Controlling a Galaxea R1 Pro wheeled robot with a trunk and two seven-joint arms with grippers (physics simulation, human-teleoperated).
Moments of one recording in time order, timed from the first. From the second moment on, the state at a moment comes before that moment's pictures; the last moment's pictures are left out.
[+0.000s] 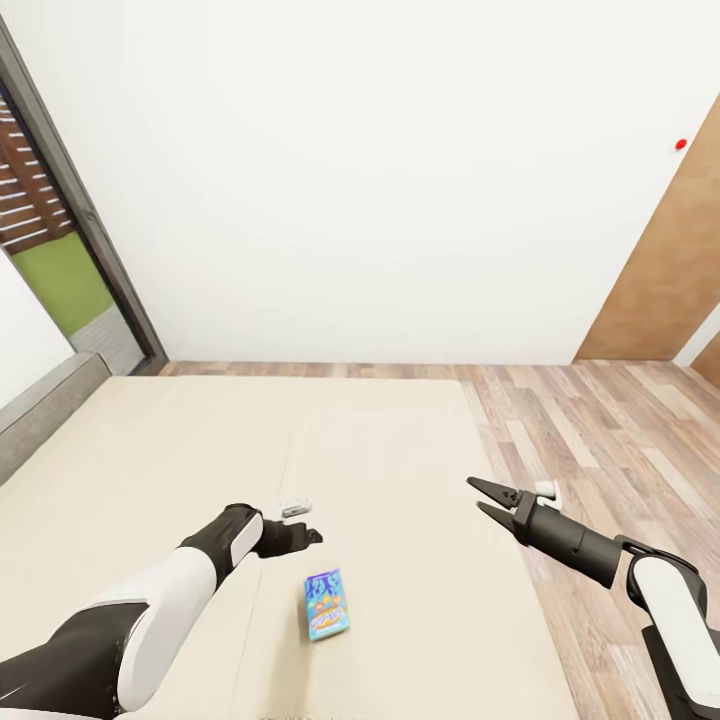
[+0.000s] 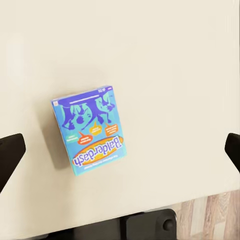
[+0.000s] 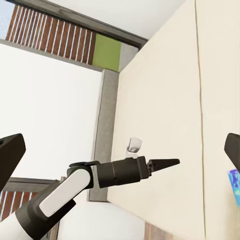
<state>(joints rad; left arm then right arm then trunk) -0.93 -0.07 0.09 -0.19 0.08 0.57 -0.23 -0.28 -0.17 -0.23 -1.58 -1.09 1.04 0.31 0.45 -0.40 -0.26</state>
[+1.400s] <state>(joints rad) -0.93 -0.06 0.09 -0.19 0.08 0.50 -0.28 -0.28 -0.17 -0.22 -1.58 -1.09 1.04 0.31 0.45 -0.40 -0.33</state>
